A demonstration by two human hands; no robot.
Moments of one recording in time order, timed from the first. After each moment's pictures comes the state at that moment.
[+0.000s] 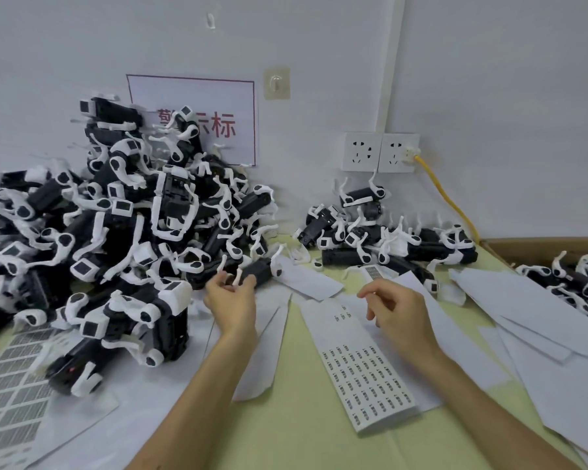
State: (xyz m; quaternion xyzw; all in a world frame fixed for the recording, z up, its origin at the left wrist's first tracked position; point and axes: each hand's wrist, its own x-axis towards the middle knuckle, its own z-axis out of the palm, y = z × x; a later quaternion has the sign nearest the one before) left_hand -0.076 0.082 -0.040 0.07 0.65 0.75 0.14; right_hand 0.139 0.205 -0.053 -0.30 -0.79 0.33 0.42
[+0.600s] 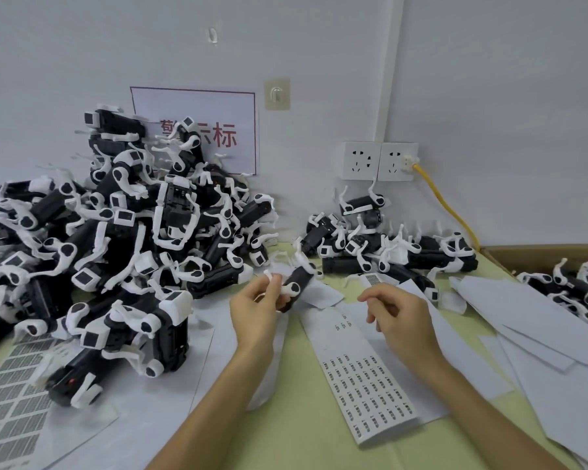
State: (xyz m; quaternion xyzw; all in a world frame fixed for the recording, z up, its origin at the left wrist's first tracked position) left_hand -0.050 0.087 -0.044 0.21 0.57 0.77 0.18; right_hand 0.140 0.199 -0.043 -0.28 -0.78 0.35 0.45
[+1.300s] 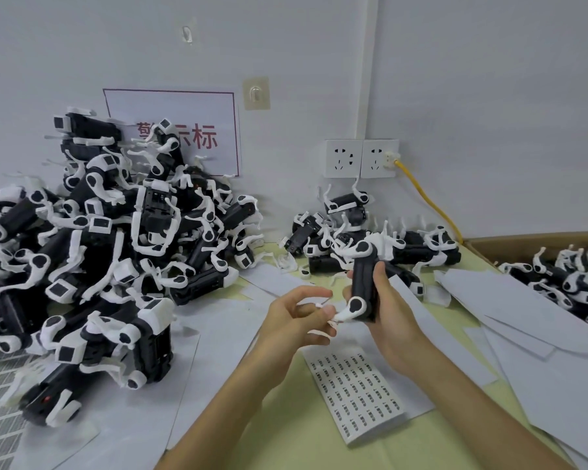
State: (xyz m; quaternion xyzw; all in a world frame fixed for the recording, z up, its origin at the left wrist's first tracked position) left_hand -0.010 0.082 -0.034 0.39 0.49 0.65 0.43; right_hand 0.129 0.184 -0.022 -0.26 -0.54 0.70 0.41
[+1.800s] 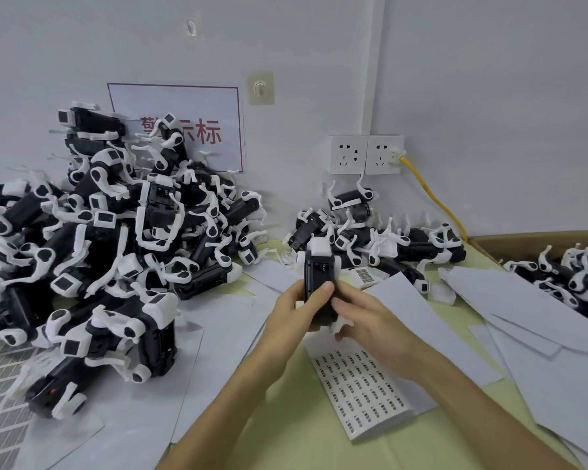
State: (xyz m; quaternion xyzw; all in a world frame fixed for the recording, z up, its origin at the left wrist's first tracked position) left_hand -0.009 0.085 -0.030 0.40 0.55 0.64 0.36; right_hand 0.131 0.174 -0.026 -0.14 -0.70 0.66 0.25
